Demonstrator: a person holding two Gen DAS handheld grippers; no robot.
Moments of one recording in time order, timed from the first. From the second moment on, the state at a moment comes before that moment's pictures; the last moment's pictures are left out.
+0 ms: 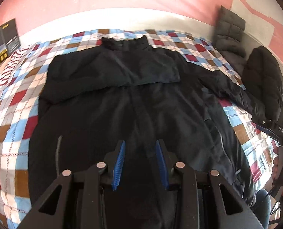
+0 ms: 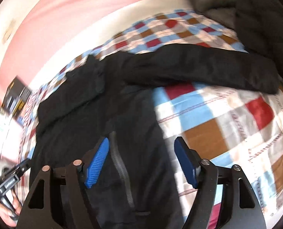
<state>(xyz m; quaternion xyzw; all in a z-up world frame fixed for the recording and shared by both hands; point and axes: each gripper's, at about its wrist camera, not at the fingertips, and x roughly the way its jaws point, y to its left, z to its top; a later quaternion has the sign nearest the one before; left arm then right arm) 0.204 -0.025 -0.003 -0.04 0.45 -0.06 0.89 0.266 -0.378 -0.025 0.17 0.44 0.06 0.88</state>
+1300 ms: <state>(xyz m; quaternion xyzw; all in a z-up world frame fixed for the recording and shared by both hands) 0.280 -0.044 -0.062 -0.03 0.49 -0.05 0.87 0.362 -0.623 -0.092 0.41 0.37 -0.19 0.81</state>
